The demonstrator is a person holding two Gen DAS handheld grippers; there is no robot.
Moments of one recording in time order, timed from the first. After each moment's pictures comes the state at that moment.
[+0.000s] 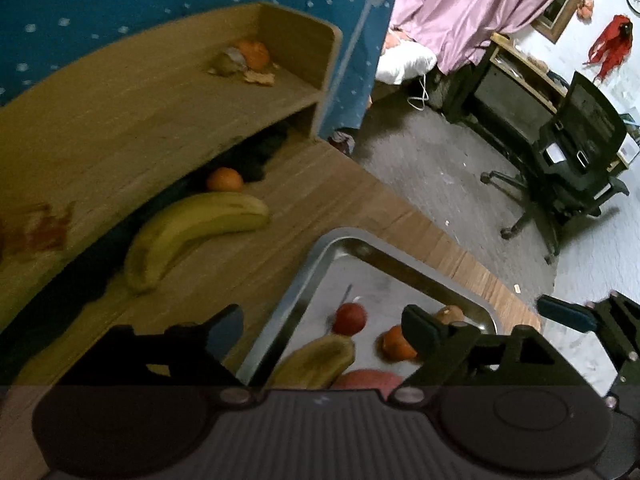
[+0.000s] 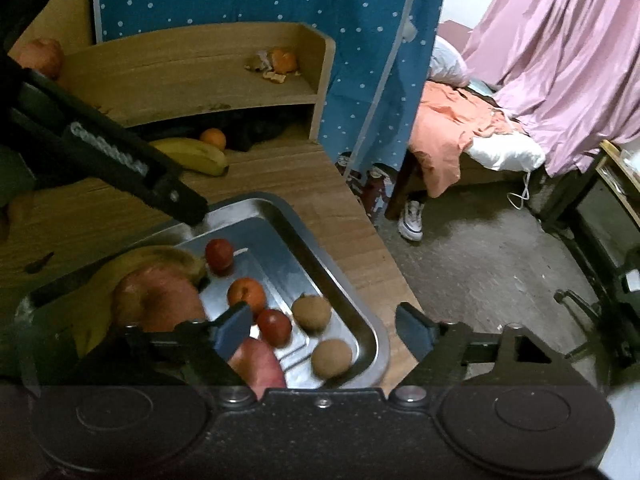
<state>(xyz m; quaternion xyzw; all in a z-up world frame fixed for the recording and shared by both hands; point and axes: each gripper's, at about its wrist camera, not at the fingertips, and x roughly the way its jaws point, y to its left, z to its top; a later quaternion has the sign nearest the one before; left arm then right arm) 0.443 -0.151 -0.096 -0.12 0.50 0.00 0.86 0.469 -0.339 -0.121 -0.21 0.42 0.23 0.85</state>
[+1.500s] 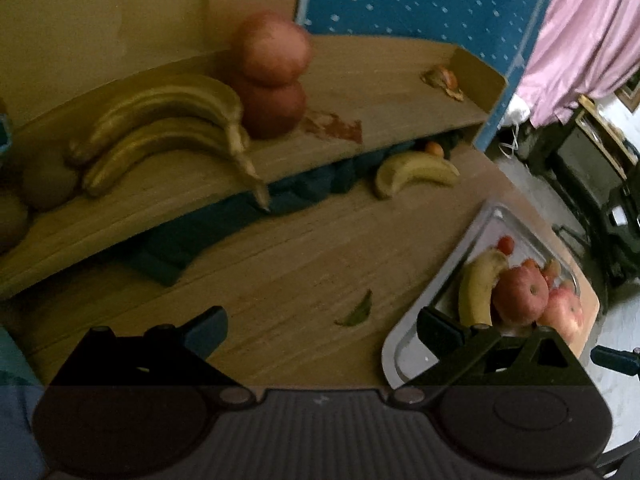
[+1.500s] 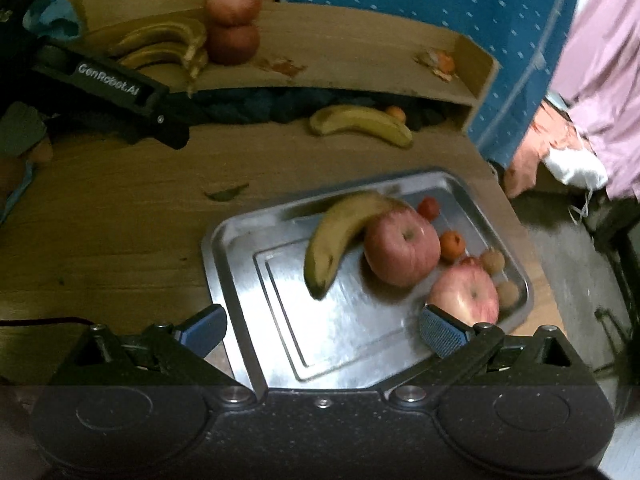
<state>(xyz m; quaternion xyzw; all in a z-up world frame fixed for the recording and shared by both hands) 0.261 -0.029 -0.078 -0.18 0.47 0.14 0.85 0.325 -0.256 -0.095 -0.26 0.45 0.33 0.79</state>
